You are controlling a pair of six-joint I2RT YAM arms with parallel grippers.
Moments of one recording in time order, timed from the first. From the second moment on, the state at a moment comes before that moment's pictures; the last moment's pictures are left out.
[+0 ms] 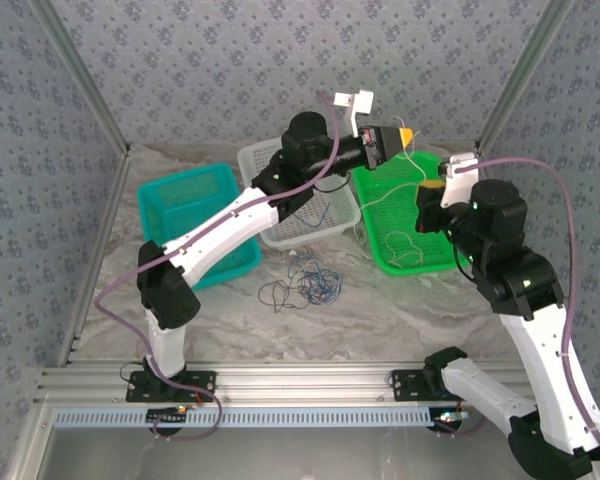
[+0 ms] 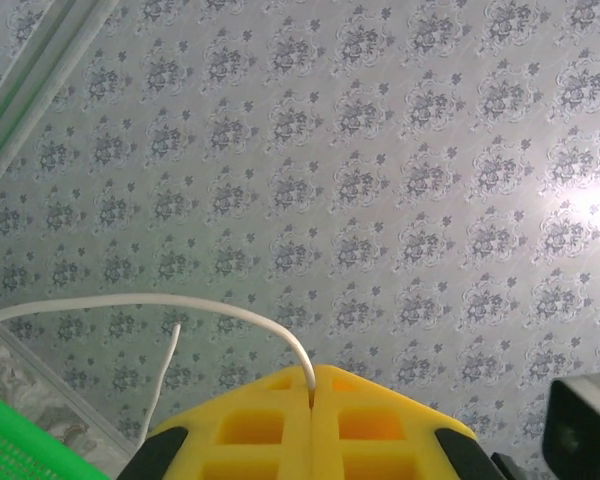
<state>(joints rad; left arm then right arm) -0.88 1.92 1.97 0.14 0.42 -0.82 0.36 0.87 1.35 -0.76 0.06 0.08</state>
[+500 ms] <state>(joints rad) -0.89 2.02 2.29 -0.07 0.41 -0.68 0.36 0.89 1.54 -0.78 0.07 0.10</state>
